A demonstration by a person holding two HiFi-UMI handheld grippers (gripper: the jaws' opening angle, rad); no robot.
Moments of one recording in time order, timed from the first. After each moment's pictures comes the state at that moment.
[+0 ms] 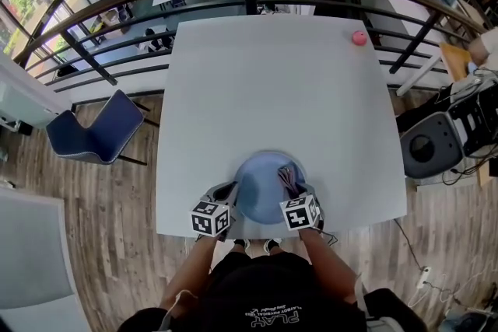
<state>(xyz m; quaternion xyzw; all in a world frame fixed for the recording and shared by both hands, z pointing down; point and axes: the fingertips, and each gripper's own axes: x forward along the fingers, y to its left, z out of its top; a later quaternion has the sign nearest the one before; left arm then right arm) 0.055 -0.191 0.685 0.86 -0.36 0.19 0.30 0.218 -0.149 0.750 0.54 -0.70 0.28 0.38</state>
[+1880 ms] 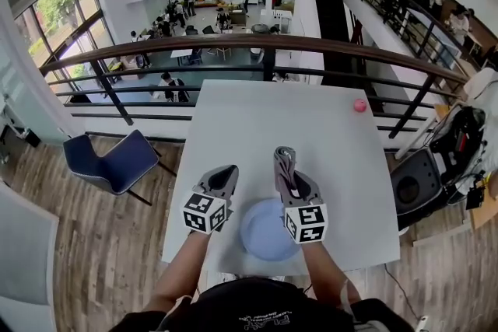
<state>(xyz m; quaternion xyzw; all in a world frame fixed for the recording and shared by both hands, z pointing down) 0.031 -0.293 0.455 0.91 -0.40 0.04 0.08 0.168 -0.267 0.476 0.58 -0.81 0.05 0.07</state>
